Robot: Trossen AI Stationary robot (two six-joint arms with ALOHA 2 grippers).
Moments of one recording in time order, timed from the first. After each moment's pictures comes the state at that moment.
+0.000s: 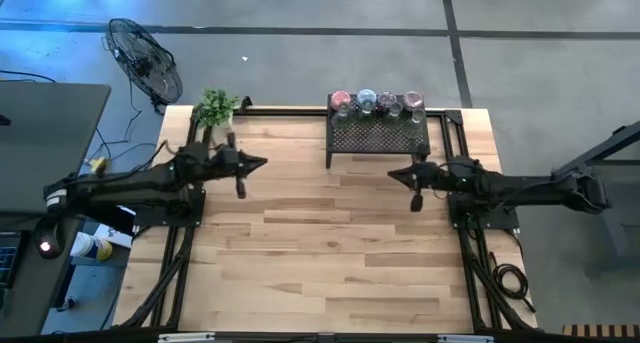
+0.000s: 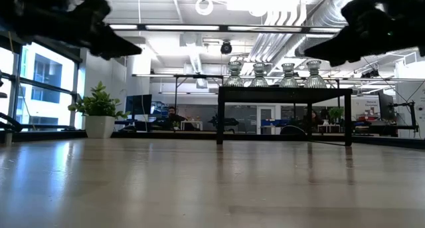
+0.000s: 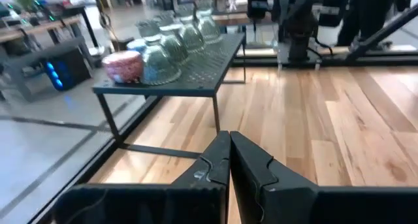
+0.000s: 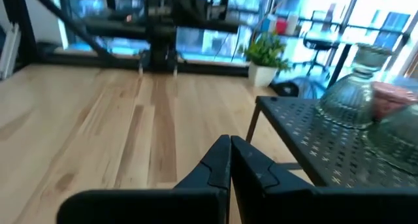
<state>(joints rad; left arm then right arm) 0.31 0.60 0.27 0.23 0.02 0.13 -0.17 0.57 0.16 0.30 0.01 -0.13</state>
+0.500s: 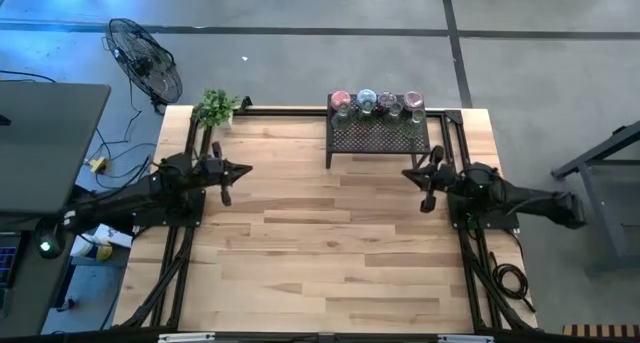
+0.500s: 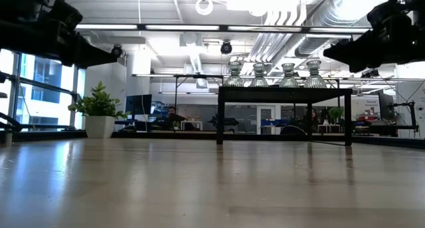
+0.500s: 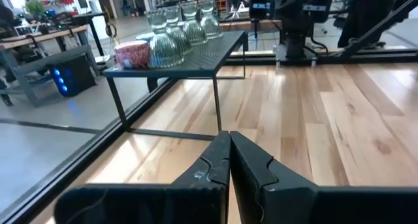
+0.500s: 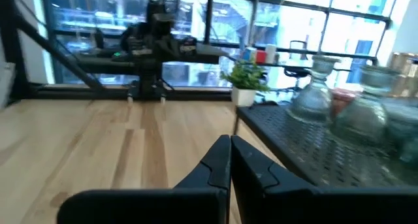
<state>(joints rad) 0.31 0.10 0.11 -0.07 0.01 0.12 -0.18 0.06 0.01 0.10 0.06 -0.09</state>
